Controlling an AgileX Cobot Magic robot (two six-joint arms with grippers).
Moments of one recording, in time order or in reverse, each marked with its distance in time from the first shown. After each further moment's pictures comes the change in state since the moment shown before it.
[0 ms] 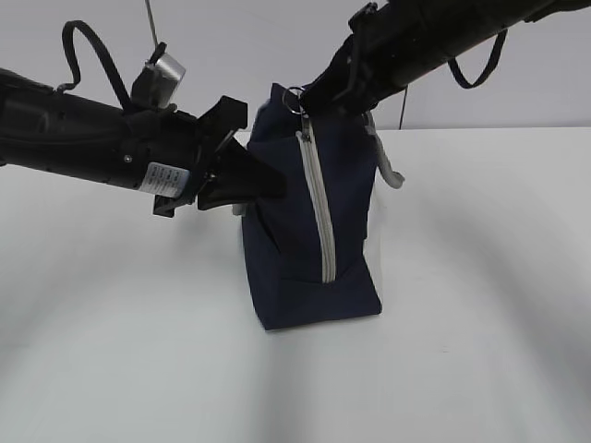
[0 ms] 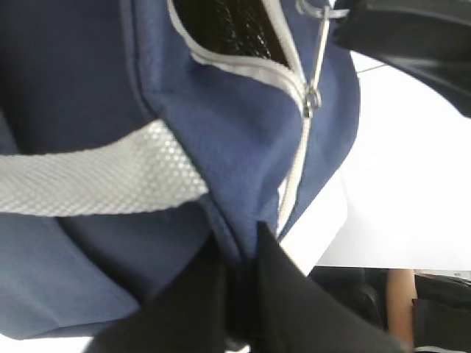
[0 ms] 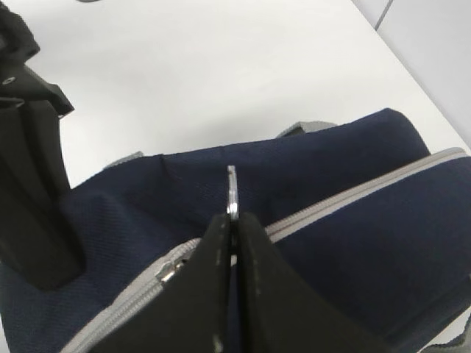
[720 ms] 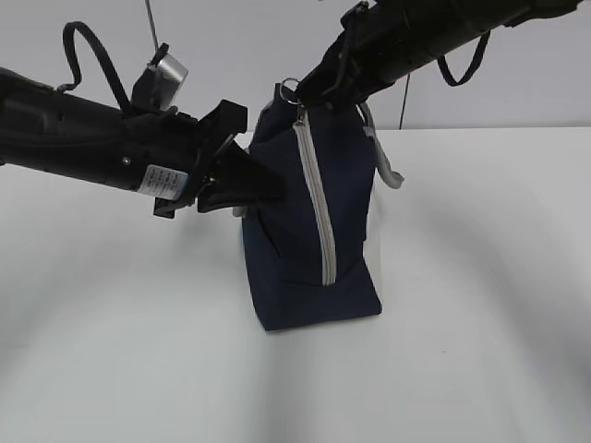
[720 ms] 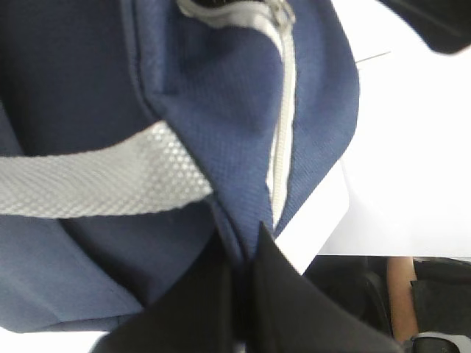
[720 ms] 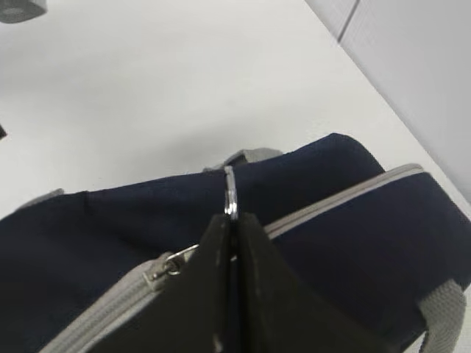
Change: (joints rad) left arm 0.000 0.000 -0.002 0.024 0.020 0.000; right arm 0.001 0.047 -0.036 0.000 -0.086 -0.002
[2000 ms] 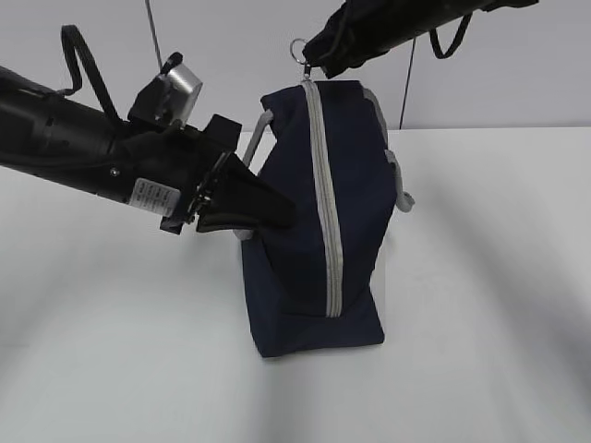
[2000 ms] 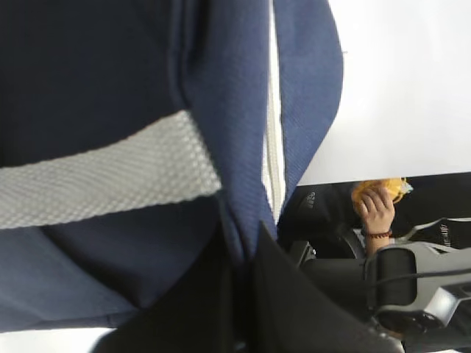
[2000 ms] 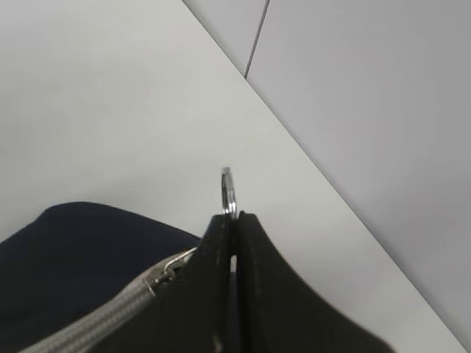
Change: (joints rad) left arm 0.001 0.000 -0.001 0.071 0.172 0.000; right arm -0.045 0.153 -0.212 -0.002 -0.080 0.004
